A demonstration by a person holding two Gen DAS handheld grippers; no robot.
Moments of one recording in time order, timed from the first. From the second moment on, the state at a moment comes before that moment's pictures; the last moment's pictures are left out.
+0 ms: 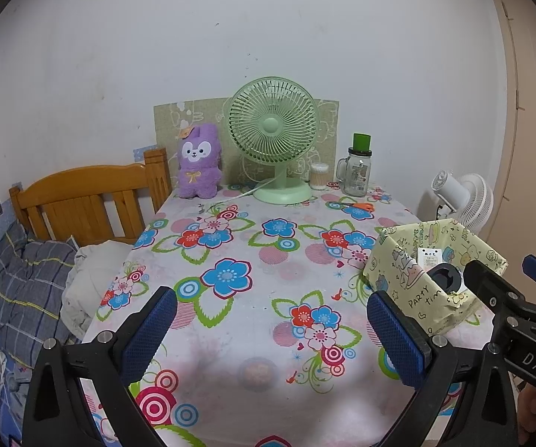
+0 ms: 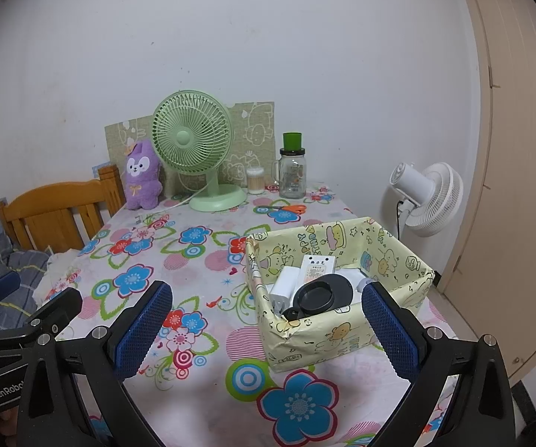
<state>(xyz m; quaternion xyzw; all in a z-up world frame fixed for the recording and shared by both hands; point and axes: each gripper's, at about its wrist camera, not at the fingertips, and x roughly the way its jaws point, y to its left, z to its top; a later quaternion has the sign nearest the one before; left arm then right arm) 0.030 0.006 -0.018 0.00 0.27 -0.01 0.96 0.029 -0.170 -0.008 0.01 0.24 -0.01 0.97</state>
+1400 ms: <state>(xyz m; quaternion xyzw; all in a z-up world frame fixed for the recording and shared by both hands) 0.032 0.006 -0.025 0.00 0.27 -0.01 0.96 0.029 -0.173 -0.008 0.01 0.24 -0.01 0.97</state>
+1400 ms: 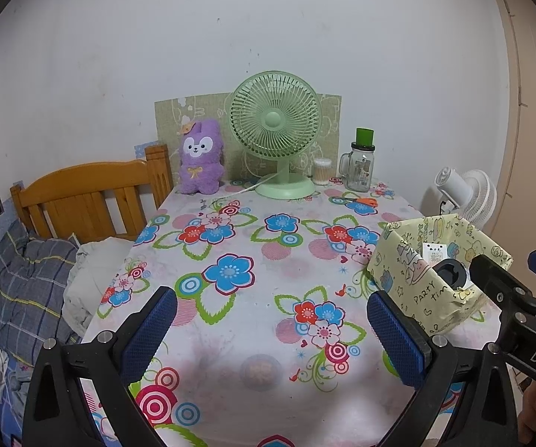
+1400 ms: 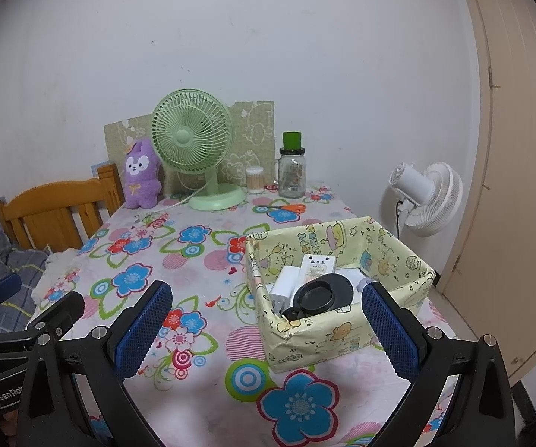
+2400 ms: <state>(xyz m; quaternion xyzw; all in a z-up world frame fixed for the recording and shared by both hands) 0.034 0.006 -0.029 0.00 0.28 -0.01 0.96 0.030 -0.171 -0.011 0.01 0.24 -0.01 0.97</state>
